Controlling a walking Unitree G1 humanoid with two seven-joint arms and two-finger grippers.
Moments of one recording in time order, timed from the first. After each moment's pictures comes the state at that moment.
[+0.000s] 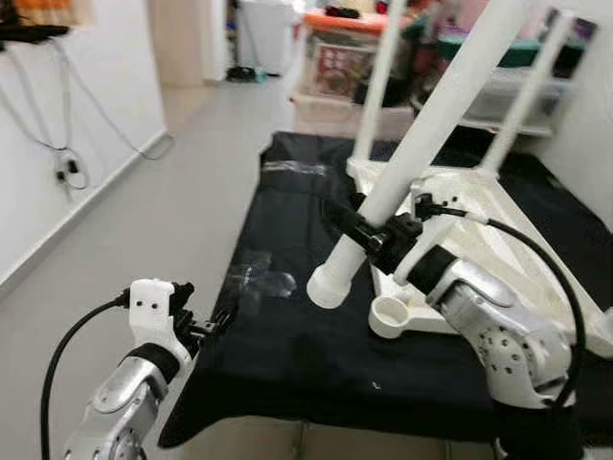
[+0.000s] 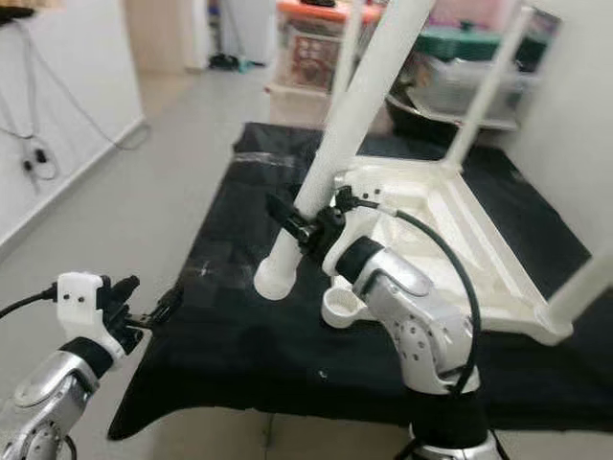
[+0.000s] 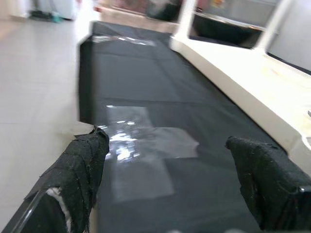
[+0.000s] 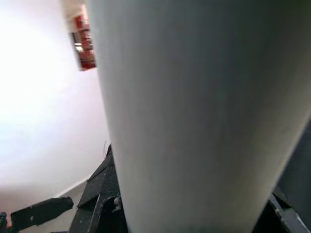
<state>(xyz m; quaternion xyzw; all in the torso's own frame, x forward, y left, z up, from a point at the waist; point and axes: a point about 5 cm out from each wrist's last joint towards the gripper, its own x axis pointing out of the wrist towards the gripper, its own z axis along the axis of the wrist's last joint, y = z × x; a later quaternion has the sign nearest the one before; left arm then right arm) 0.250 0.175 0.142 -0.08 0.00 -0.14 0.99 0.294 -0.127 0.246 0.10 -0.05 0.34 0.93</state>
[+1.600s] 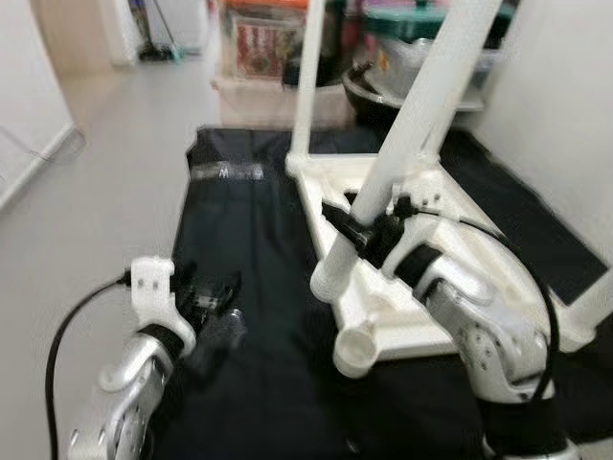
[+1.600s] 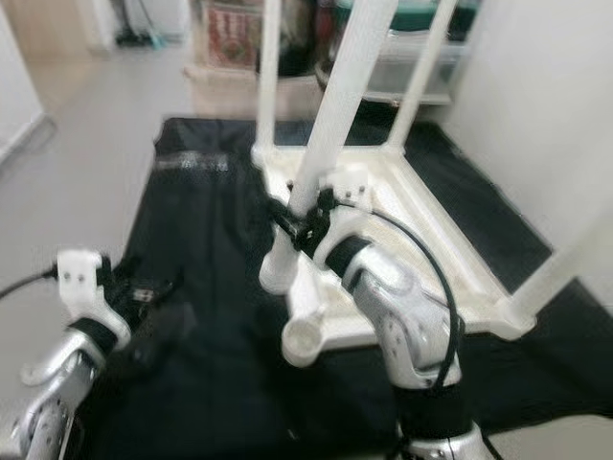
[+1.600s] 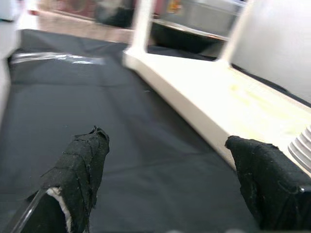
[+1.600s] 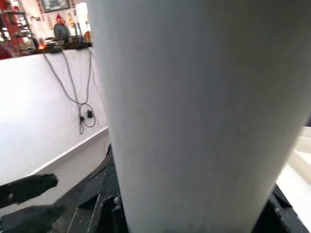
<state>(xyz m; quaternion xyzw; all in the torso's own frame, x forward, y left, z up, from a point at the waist) 0.258 0.172 0.147 -0.10 -0.02 -0.15 0.98 0.298 -0.117 0.230 0.06 -0.05 0.32 0.95</state>
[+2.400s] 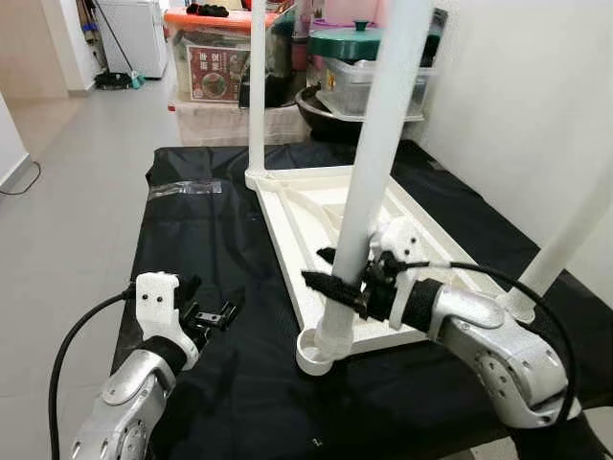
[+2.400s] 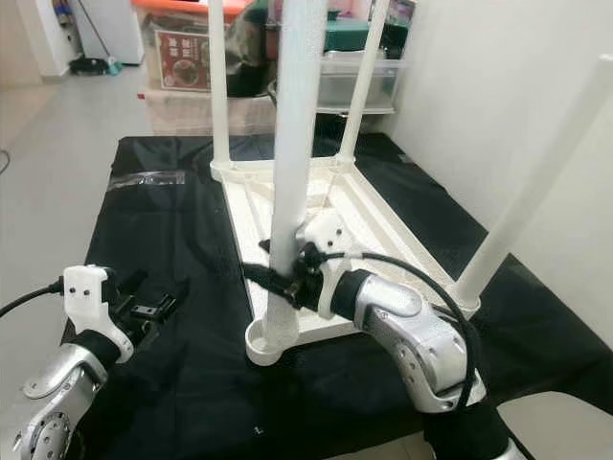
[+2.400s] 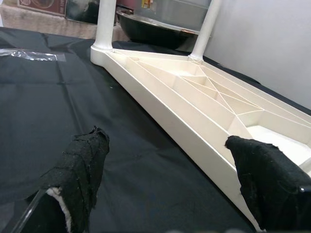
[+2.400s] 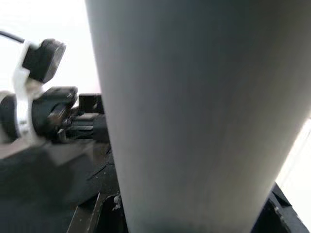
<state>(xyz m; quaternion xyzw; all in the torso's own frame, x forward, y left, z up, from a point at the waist) 0.257 0.170 0.146 -0.10 -0.02 -0.15 0.98 0.278 -0.118 0.209 -0.04 0.01 0.48 0.87</state>
